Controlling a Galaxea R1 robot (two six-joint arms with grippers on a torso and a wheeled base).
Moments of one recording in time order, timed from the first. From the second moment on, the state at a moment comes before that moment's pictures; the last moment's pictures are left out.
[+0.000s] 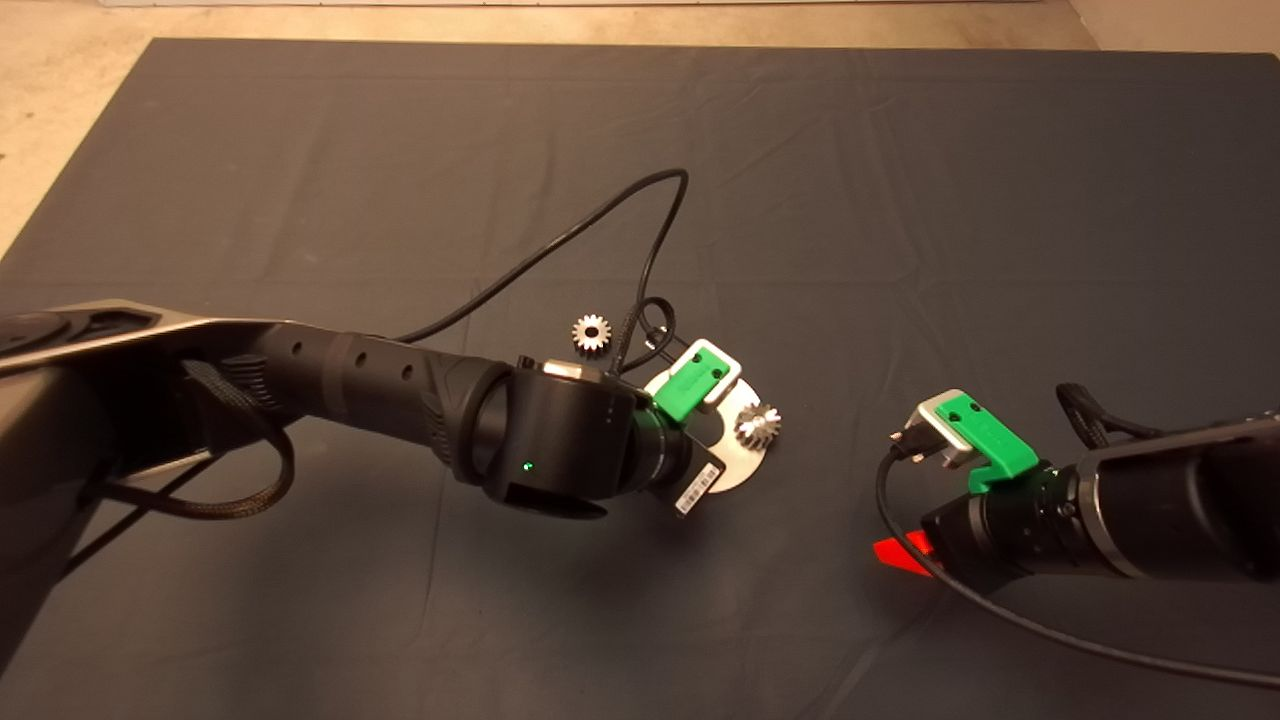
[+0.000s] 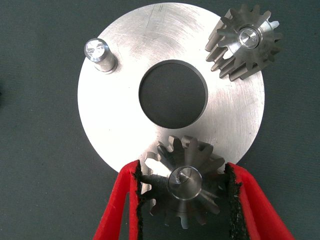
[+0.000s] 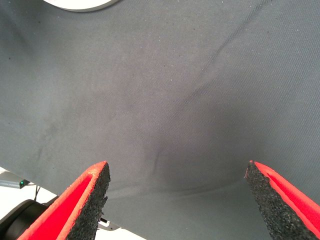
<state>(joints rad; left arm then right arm) -0.17 2.74 -0.80 0.94 1.49 -1.14 0.23 2.24 -0.39 -0.61 -1.53 1.46</state>
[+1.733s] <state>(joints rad) -0.17 2.74 -0.77 0.94 1.49 -1.22 0.23 2.24 -0.39 -0.61 -1.53 1.46</state>
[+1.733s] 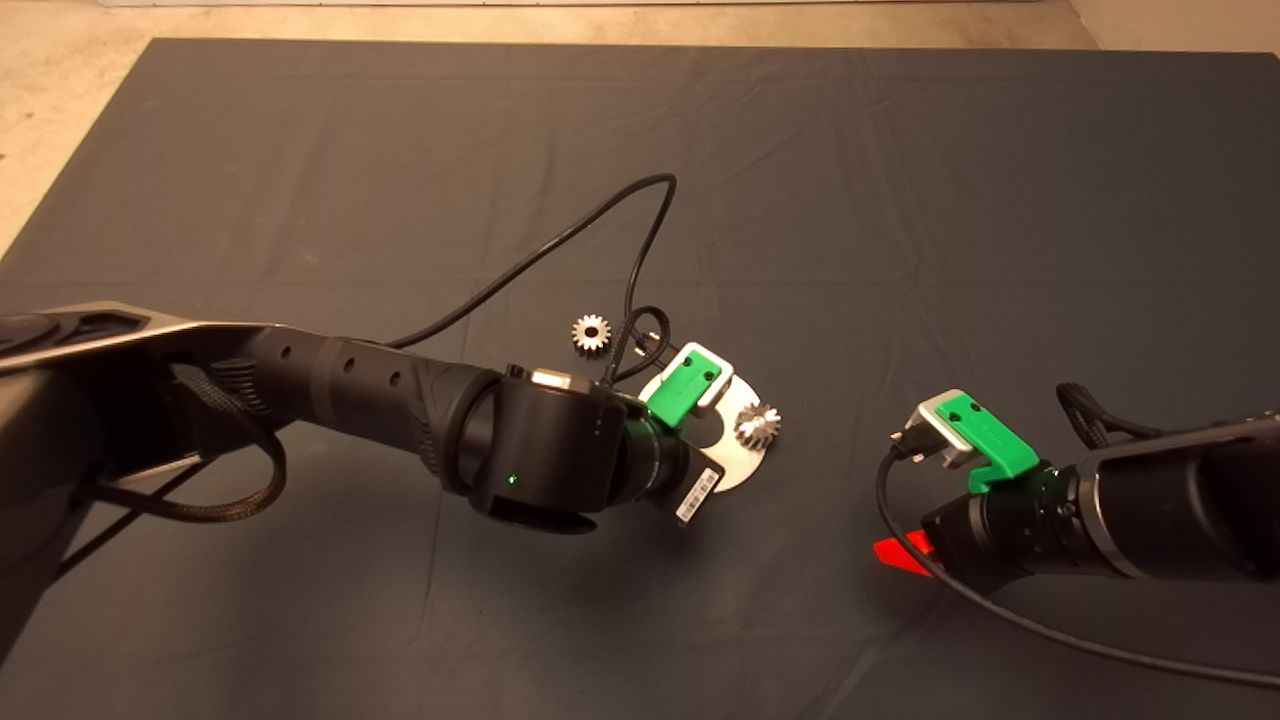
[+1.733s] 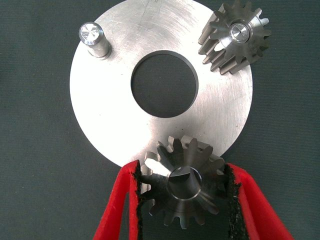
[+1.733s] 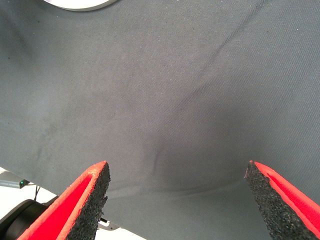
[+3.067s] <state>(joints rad) -0.17 2.74 -0.77 0.95 1.48 -1.25 0.24 2.24 -0.39 -0.60 -1.53 1.46</state>
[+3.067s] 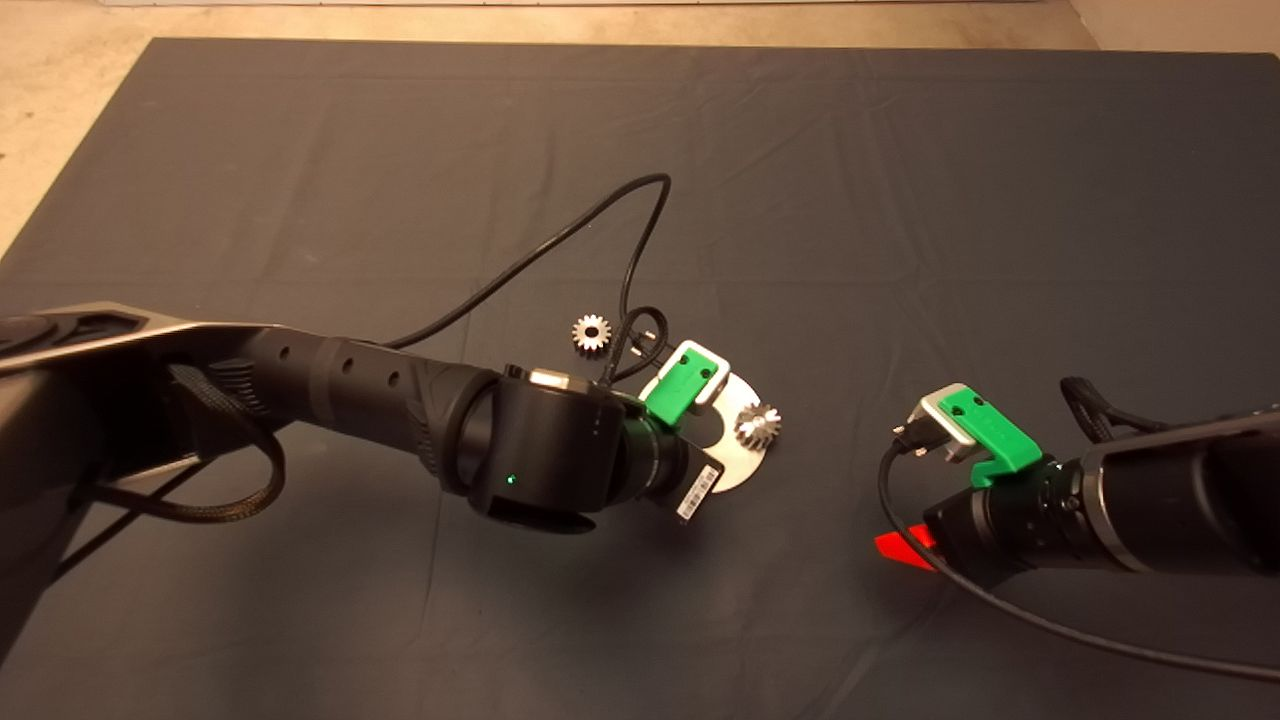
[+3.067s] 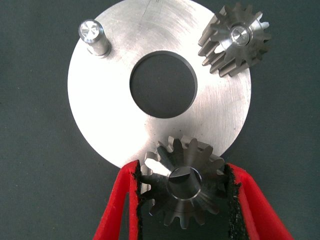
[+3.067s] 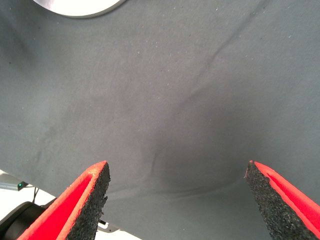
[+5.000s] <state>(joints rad) -0.14 2.73 -0.77 1.02 1.48 -1.26 0.27 2.24 -0.39 -0.58 -1.53 1.46</state>
